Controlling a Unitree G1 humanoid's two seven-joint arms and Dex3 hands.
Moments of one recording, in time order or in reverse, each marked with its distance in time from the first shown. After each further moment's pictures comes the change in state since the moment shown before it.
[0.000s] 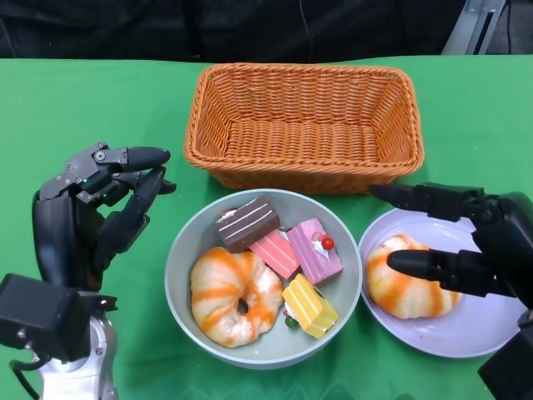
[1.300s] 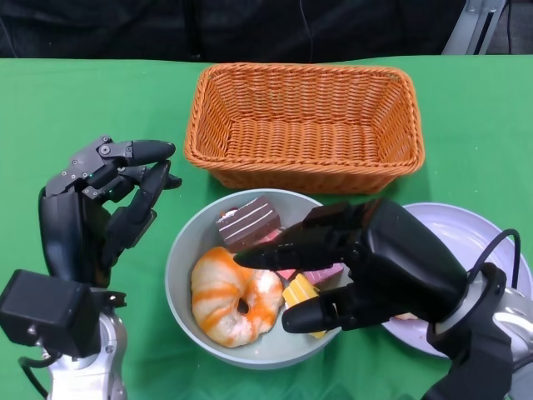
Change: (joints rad) left arm 0.011 -0.022 -0.022 -0.051 0.022 0.035 0.047; right arm -0.114 0.105 0.204 -0.072 -0.152 -0.050 0.132
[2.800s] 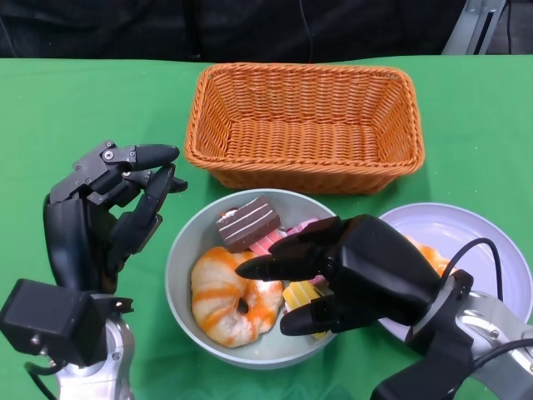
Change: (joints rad) left arm 0.023 -0.029 -0.005 -0.030 -0.004 -0.002 0.003; right arm -0.091 0.010 0.079 0.257 -0.224 -0.019 -0.203
